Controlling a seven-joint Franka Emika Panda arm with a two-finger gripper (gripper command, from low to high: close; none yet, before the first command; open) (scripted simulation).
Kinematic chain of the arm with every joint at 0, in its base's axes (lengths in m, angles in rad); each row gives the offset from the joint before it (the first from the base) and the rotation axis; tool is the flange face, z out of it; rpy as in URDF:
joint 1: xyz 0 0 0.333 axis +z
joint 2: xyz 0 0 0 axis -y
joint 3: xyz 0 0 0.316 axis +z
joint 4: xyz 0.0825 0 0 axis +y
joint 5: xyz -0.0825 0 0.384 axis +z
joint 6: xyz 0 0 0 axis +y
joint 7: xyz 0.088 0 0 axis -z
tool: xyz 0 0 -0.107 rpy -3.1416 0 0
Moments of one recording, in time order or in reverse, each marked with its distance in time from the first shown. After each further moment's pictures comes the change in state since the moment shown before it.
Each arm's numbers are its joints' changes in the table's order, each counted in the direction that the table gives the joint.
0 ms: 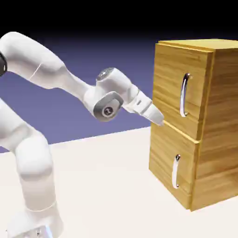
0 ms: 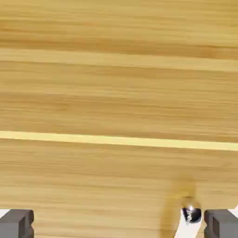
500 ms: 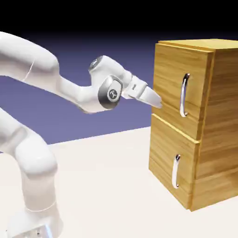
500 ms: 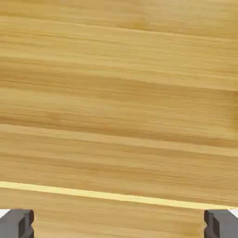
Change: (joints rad) arm 0.193 0.102 -0.228 -0.074 -0.652 0.042 0.482
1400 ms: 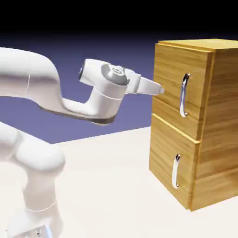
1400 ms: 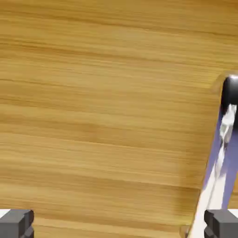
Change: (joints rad) arm 0.348 0.184 -0.411 -0.132 -1.174 0.075 0.867
